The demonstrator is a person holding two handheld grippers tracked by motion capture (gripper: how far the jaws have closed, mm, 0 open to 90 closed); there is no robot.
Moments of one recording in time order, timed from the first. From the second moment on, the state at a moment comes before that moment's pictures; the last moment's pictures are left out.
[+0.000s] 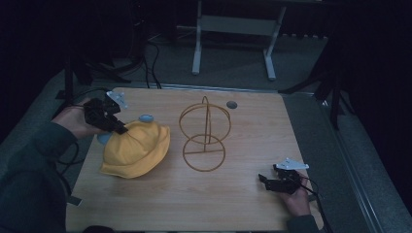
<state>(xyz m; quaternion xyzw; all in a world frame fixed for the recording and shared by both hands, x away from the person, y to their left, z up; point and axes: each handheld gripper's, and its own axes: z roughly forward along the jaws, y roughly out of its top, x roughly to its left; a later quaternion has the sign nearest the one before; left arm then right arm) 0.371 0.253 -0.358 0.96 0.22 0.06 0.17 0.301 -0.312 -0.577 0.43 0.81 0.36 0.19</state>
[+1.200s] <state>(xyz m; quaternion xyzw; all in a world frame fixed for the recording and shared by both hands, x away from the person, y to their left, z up) 0.378 0.262 -0.333 0.95 0.23 0.08 0.18 0.301 -0.312 -0.577 0.43 0.81 0.36 0.19</state>
